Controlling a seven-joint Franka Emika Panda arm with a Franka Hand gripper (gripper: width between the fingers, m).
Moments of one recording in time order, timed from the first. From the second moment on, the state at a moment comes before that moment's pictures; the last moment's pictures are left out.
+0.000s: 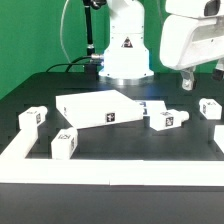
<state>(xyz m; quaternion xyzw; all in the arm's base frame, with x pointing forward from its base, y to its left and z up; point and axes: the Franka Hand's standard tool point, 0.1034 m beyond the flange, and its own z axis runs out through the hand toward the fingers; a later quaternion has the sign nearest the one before) 0.544 0.104 0.116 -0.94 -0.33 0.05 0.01</state>
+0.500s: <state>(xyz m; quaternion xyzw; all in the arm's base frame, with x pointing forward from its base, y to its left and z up) 0.542 0.103 0.115 -0.94 -0.32 0.06 0.01</state>
